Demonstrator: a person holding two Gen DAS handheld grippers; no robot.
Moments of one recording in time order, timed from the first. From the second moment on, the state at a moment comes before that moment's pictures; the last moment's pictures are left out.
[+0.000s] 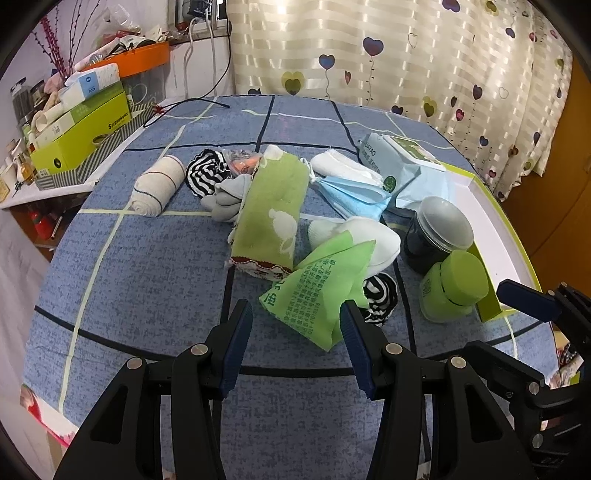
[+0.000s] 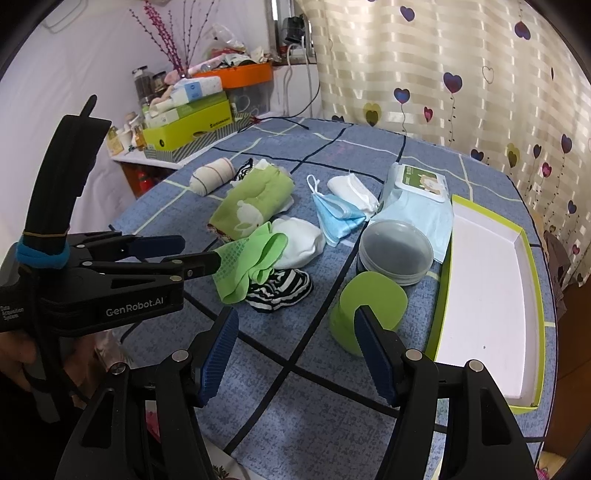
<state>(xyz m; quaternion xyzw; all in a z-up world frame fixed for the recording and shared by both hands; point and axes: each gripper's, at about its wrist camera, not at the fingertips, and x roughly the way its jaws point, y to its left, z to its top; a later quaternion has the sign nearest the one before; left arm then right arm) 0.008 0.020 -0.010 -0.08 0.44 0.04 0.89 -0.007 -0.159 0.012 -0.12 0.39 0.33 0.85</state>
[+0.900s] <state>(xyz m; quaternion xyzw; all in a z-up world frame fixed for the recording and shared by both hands) 0.010 0.030 -0.014 -0.08 0.45 0.05 0.89 -0.003 -0.151 0.015 -0.12 0.39 0.33 0.85</state>
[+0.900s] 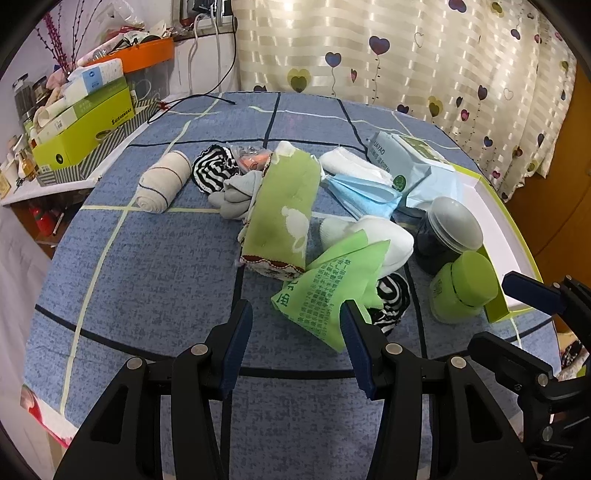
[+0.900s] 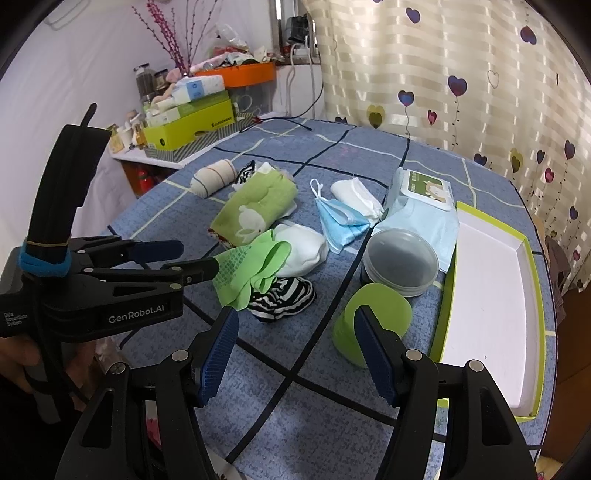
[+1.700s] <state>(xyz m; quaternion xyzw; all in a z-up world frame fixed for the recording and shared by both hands) 0.011 0.061 -0.019 -0.13 0.44 0.04 0.89 0.006 -0.124 0.012 -0.14 0.39 0.34 0.85</state>
